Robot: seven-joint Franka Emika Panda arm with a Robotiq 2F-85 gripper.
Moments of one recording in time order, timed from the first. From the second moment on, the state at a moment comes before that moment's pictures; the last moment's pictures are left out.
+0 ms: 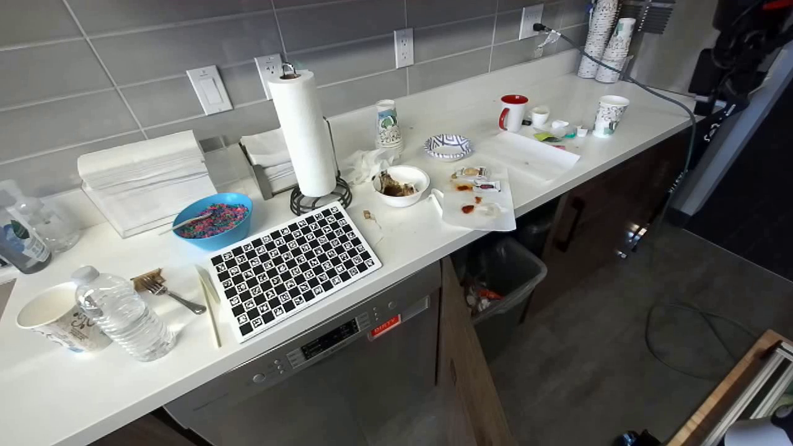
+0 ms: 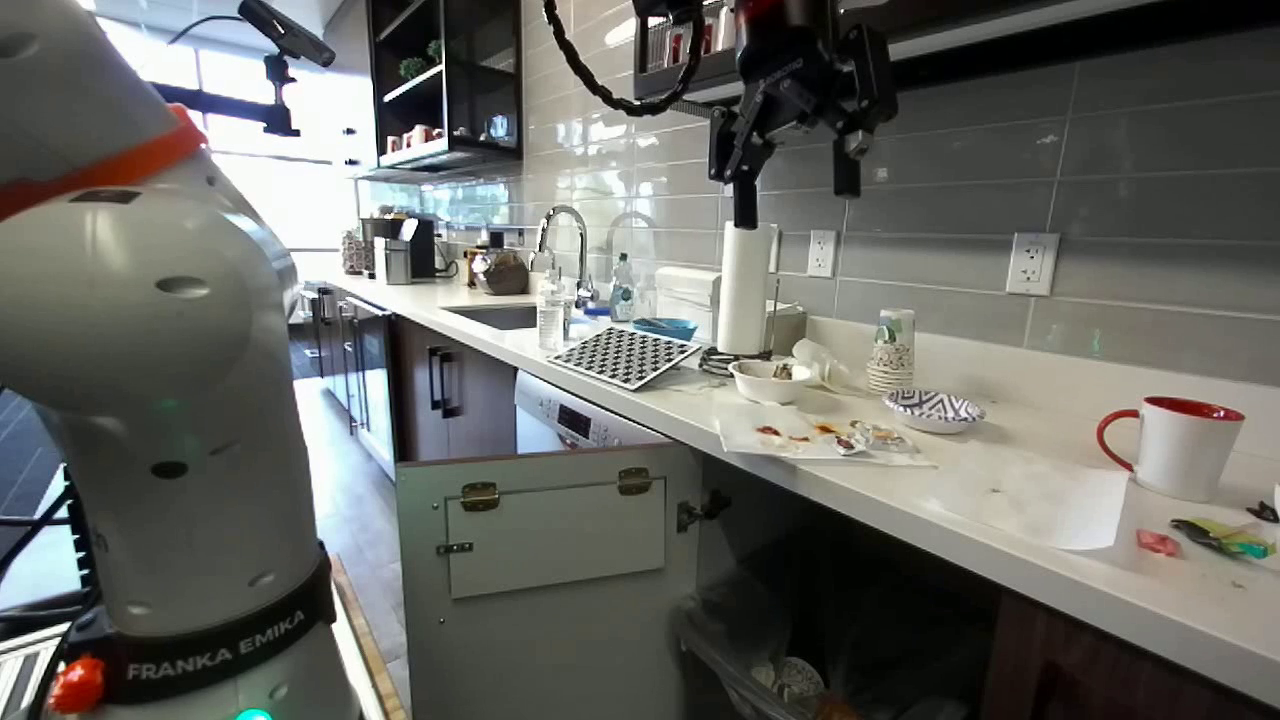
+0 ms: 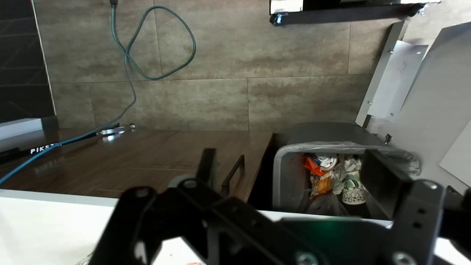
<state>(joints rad) -0.18 -0.53 -0.11 -2.27 -0.32 1.71 -0.18</state>
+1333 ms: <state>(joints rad) 0.02 -0.63 0.26 -2.24 -0.34 1.63 0.20</state>
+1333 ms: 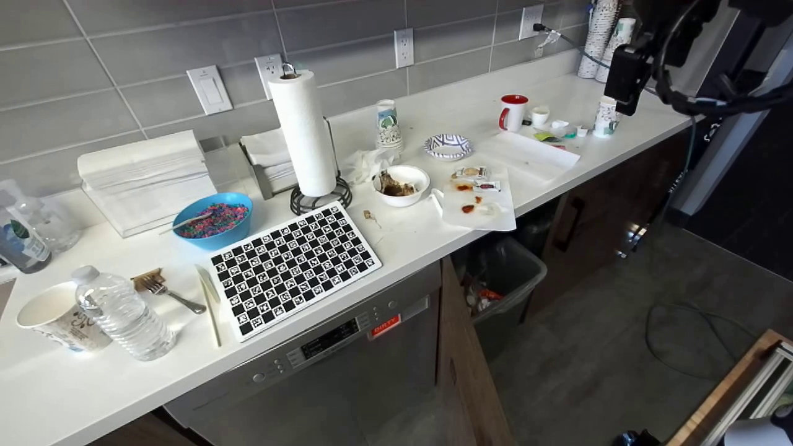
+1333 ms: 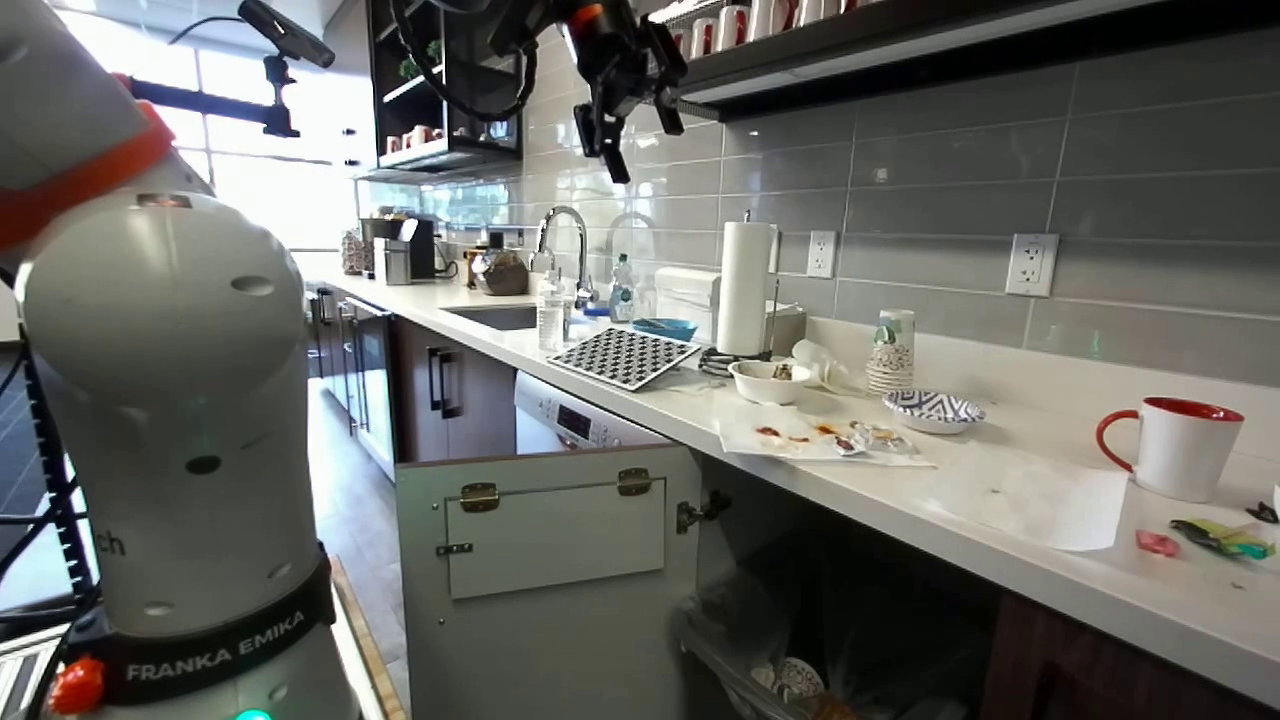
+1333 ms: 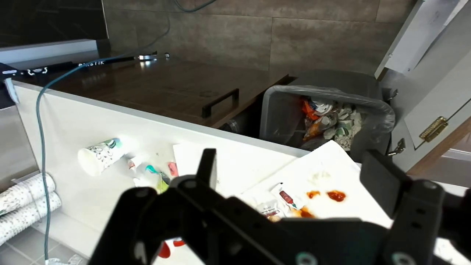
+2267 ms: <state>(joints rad) 0.00 -0.51 0.10 -2.32 -0.16 2.15 0.35</state>
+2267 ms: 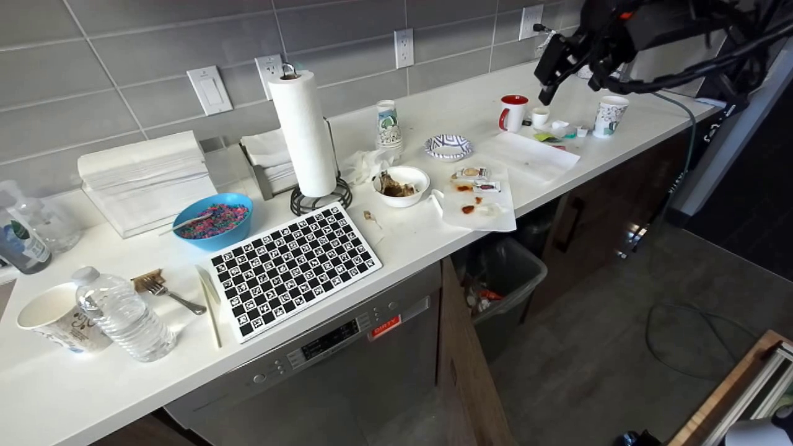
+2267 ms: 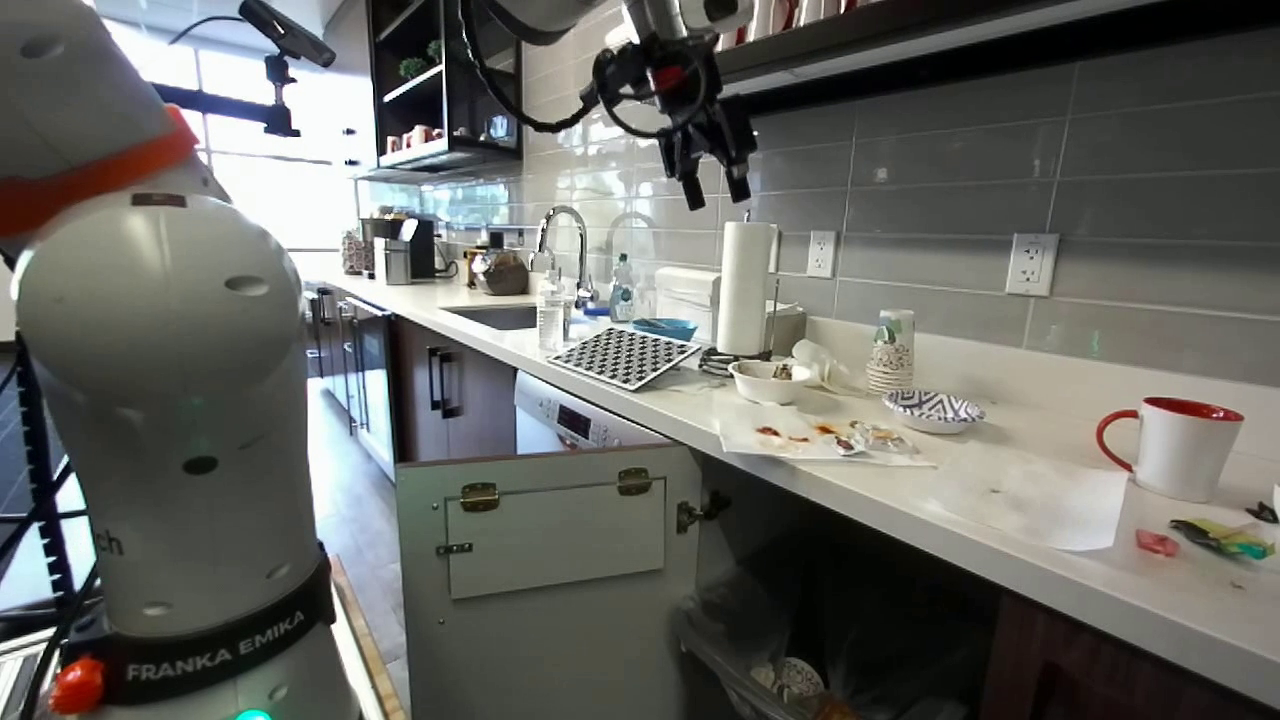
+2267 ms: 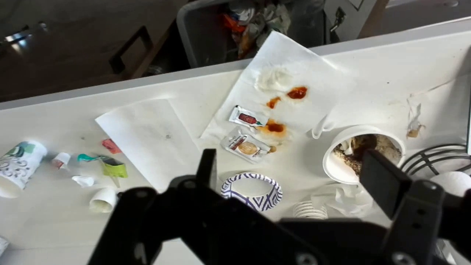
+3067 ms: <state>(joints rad) 0.05 -0.16 0.10 -2.26 0.06 2.41 0.31</state>
